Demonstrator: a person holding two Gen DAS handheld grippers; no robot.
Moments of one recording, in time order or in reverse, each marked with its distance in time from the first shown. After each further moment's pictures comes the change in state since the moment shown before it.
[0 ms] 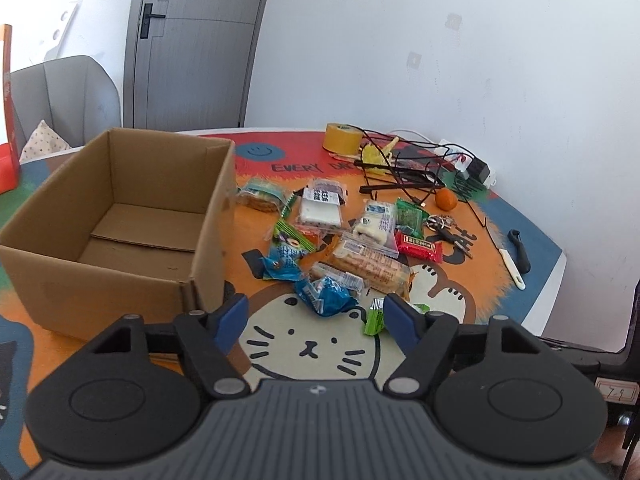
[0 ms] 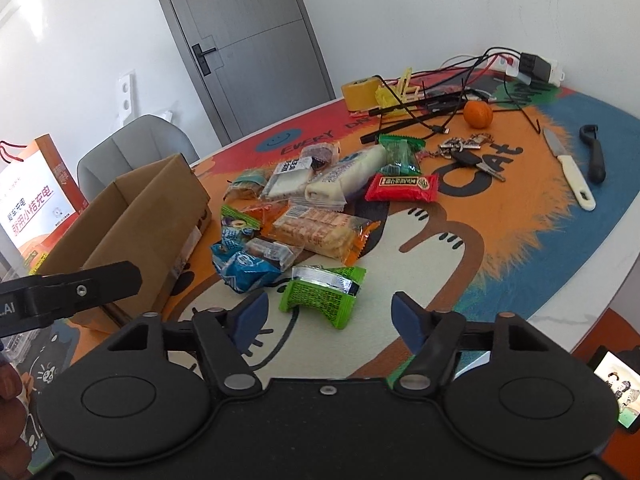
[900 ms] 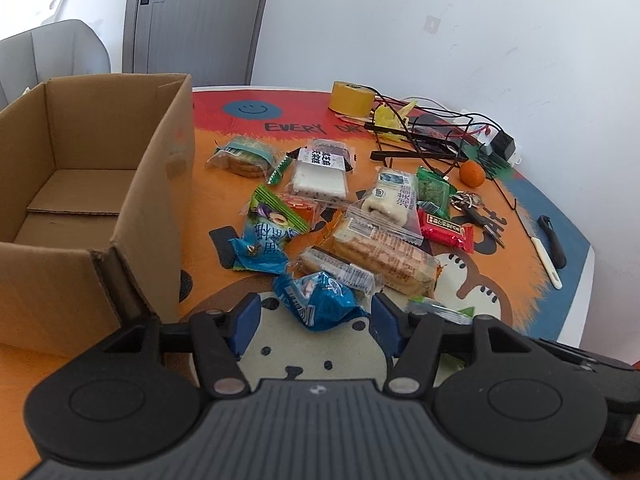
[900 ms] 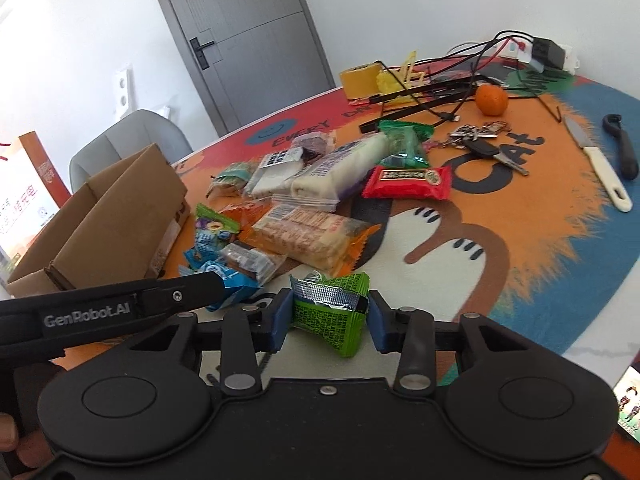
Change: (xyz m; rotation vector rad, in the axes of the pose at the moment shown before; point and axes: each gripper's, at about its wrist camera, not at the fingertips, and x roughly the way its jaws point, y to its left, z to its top) left arm 0.084 -0.009 0.001 -0.033 0.082 0.026; right arm 0.039 -0.009 0.005 0.001 0.008 0.002
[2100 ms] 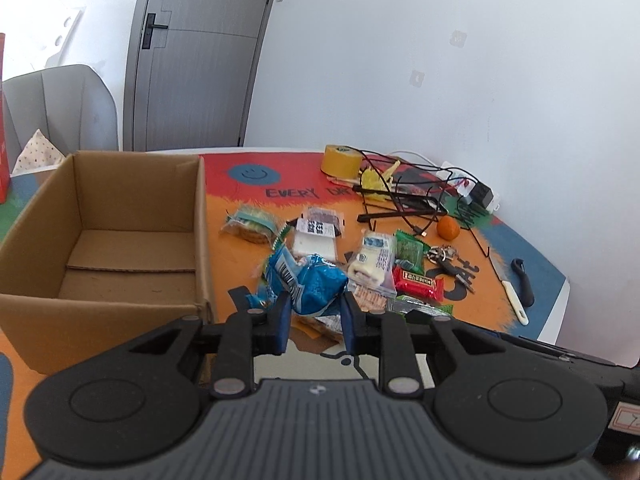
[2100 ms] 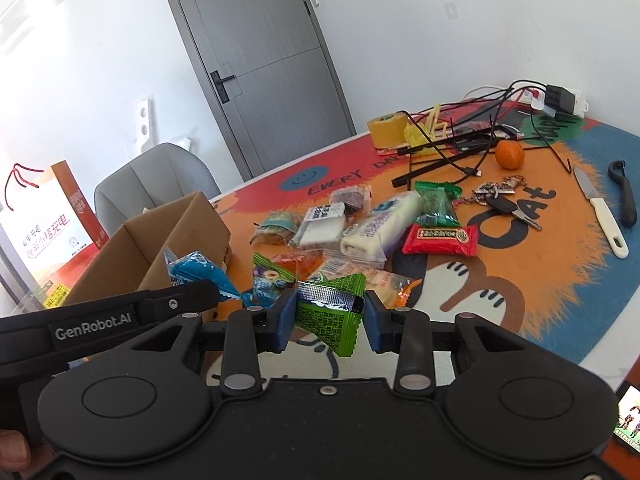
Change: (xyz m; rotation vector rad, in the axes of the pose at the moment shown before) left arm -0.073 0.004 0.017 0.004 -0.143 -0.026; right arm -0.033 0.032 0.021 -0.016 -0.107 0.048
